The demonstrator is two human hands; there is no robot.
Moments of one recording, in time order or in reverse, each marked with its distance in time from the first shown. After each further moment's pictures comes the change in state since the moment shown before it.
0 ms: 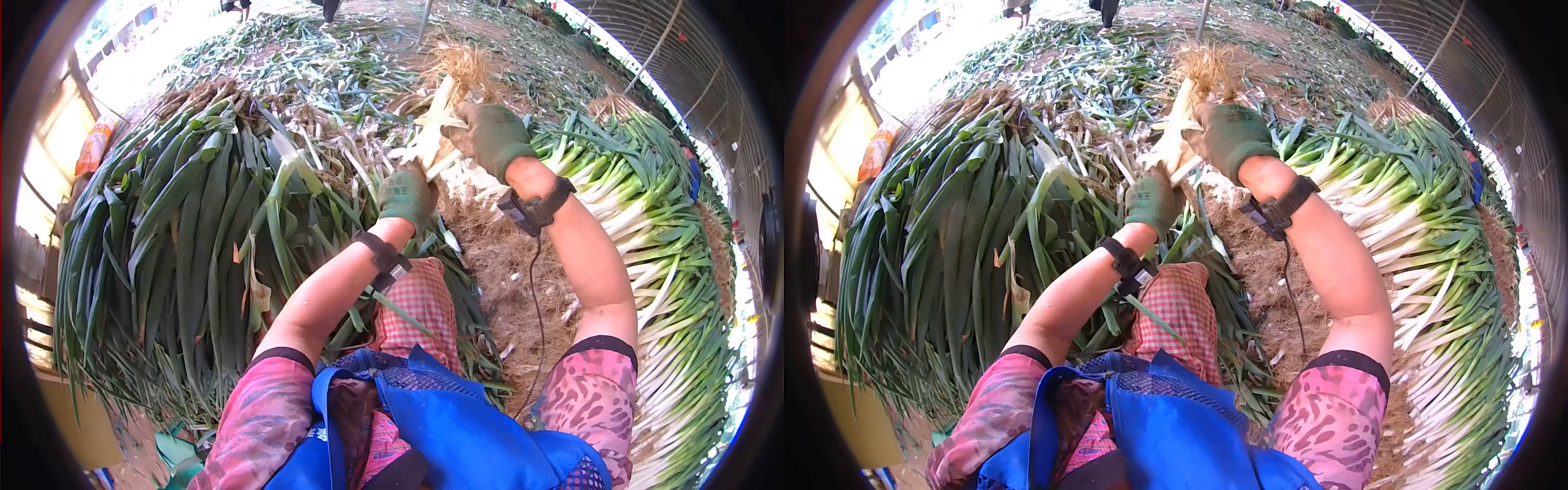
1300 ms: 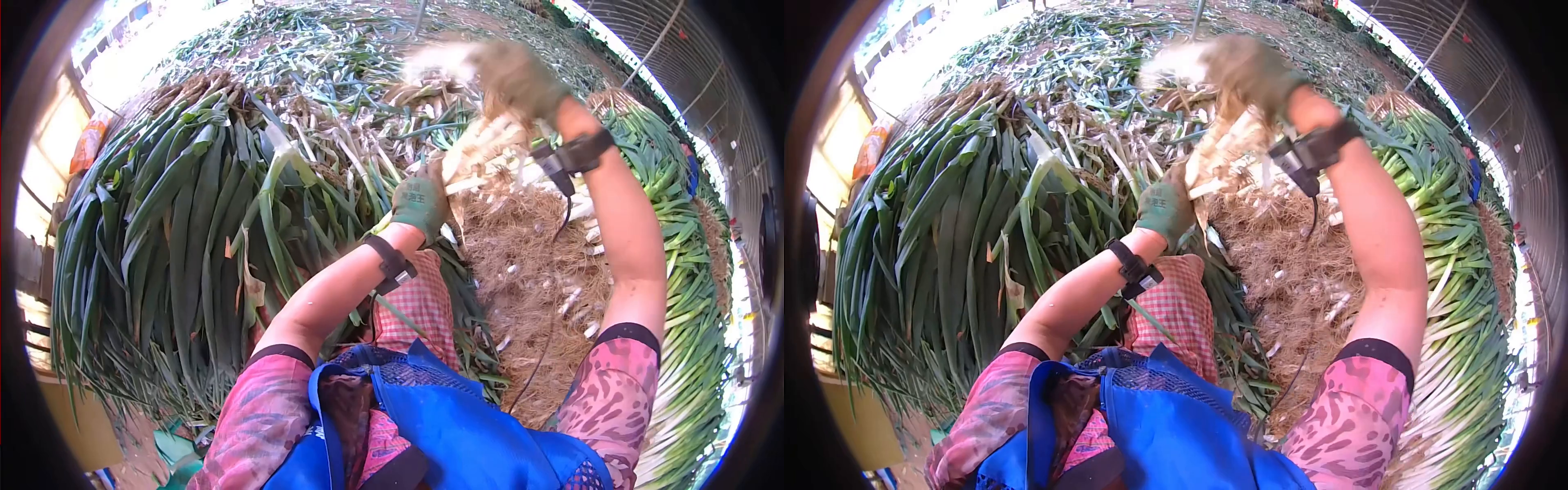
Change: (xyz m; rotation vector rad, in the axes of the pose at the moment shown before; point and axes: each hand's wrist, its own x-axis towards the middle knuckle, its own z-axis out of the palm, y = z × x) left_hand -0.020 0.022 0.006 0.014 -0.160 0.113; right_hand 0.058 0.063 -0.049 -0.066 -0.054 -0.499
